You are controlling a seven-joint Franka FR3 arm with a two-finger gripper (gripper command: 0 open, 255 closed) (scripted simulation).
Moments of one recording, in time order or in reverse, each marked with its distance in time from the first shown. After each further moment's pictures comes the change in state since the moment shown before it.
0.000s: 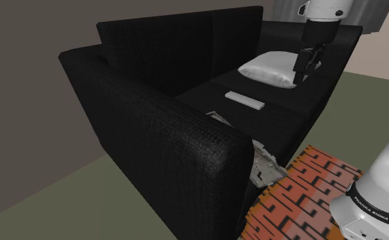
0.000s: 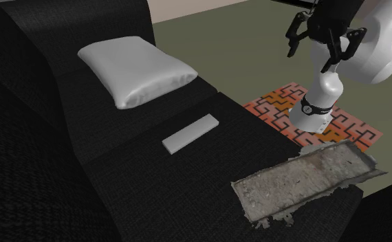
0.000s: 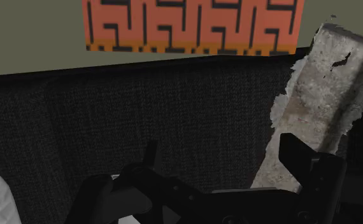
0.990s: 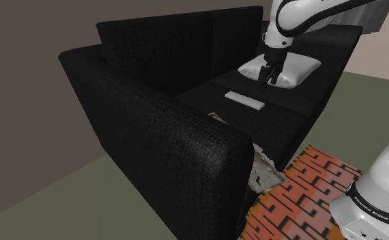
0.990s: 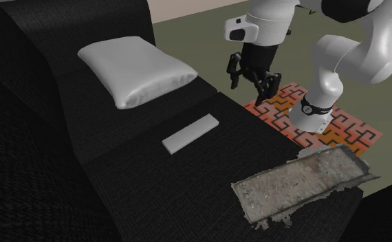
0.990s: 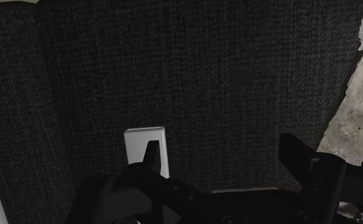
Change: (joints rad) arm -0.033 0.458 -0.094 0.101 -0.044 0.359 -0.112
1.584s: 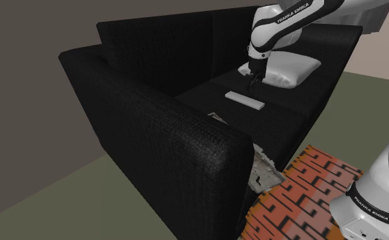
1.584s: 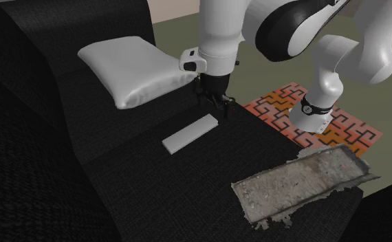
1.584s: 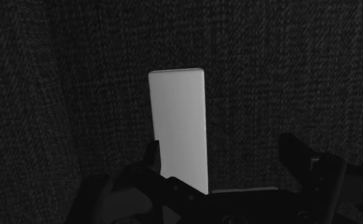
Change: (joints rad) arm -0.019 0.343 -0.048 0.194 0.025 0.151 -0.089
